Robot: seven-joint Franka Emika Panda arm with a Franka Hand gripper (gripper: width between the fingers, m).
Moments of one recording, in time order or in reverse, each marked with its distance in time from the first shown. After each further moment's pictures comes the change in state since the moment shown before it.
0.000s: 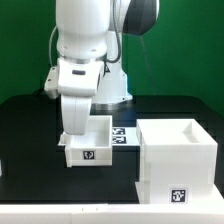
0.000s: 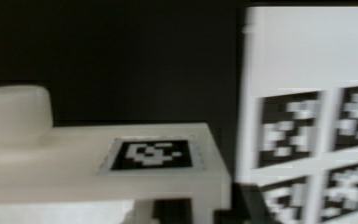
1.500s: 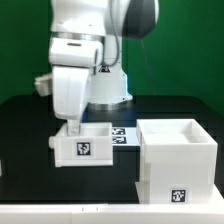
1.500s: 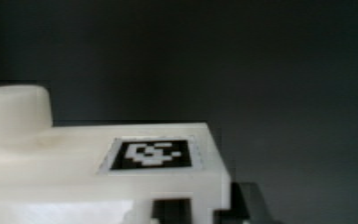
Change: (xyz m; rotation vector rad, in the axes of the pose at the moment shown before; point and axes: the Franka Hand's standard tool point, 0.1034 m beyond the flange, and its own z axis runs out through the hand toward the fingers) arm 0.007 0.090 -0.050 -0.534 0.007 0.061
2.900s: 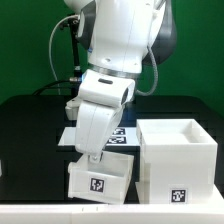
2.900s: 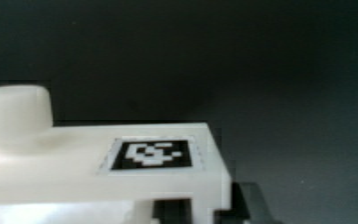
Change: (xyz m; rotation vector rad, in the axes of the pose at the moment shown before) arm 0.033 0.000 0.038 0.083 -0.118 0.021
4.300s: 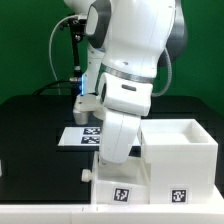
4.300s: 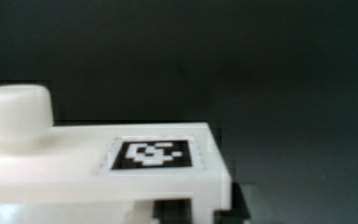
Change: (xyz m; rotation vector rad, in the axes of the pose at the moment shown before) arm 0.019 0.018 -0.006 0.032 -0.043 -0.125
